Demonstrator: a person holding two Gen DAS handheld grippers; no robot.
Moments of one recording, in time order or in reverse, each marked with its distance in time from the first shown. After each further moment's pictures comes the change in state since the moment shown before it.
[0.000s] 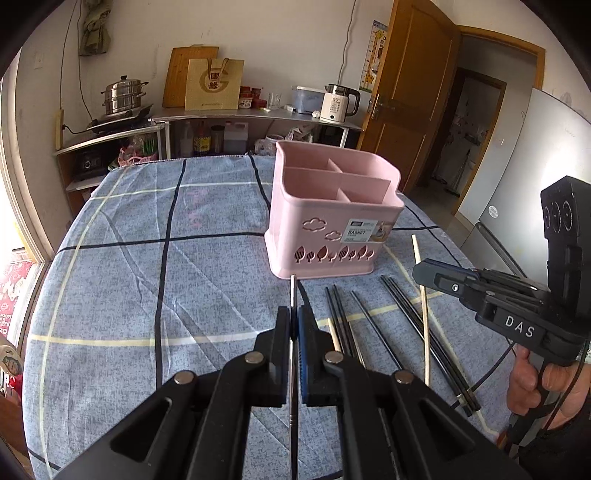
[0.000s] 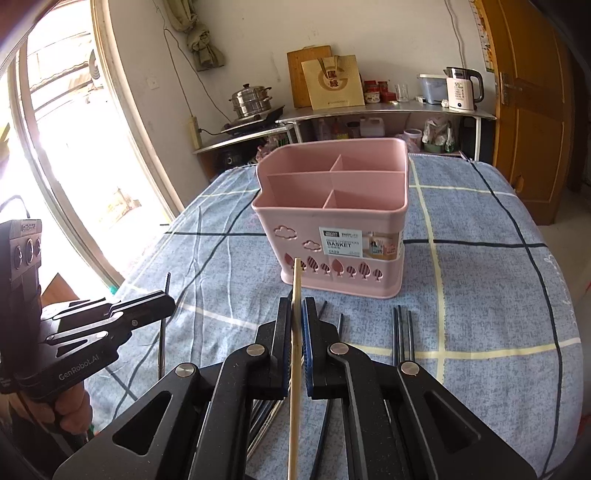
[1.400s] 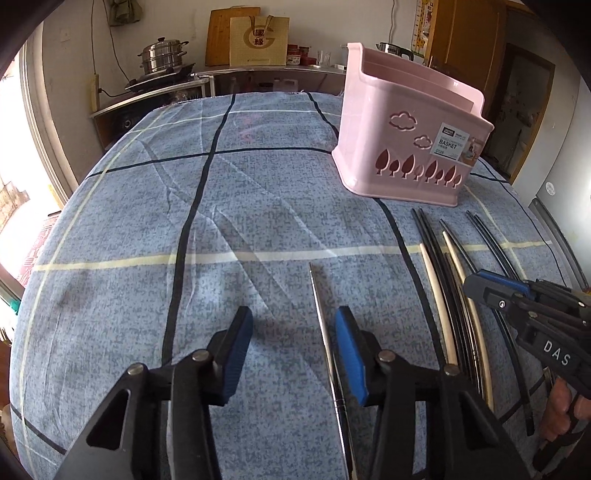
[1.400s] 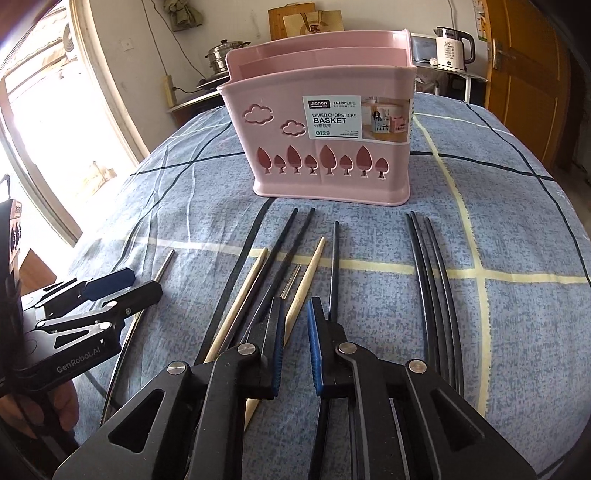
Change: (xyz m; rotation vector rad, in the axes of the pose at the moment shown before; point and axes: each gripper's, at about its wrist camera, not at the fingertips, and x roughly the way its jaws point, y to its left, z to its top) left arm 0.067 0.020 -0.073 -0.056 0.142 0.206; right arm 0.065 -0.004 -0.064 0.026 0.172 -0.095
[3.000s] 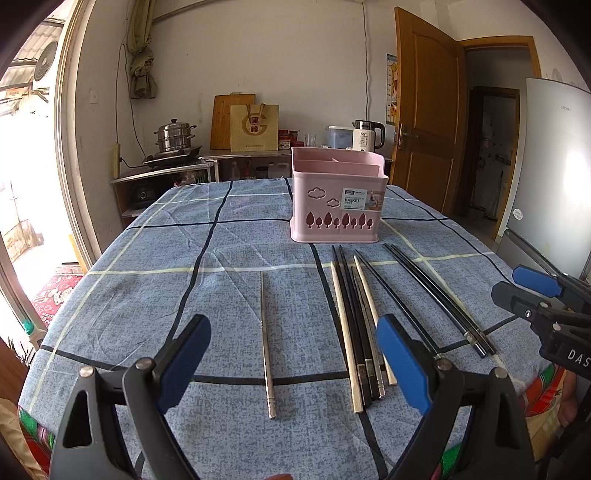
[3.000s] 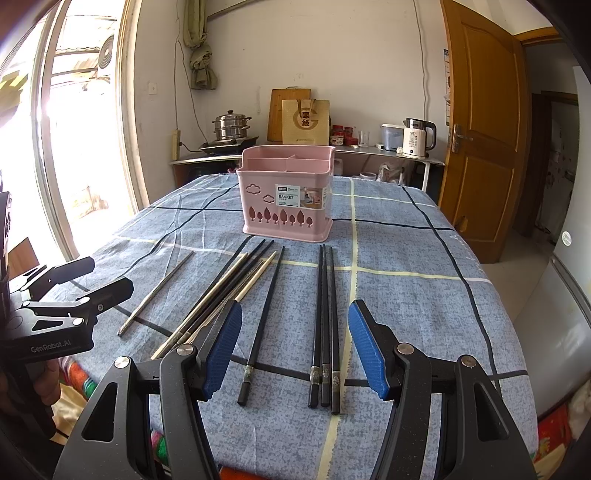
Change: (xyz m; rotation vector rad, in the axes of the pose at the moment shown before) left arm -0.122 -0.051 -0.079 0.026 -0.361 0.026; right arm -0.154 -0.011 -0.096 -0.115 -0.348 -0.132
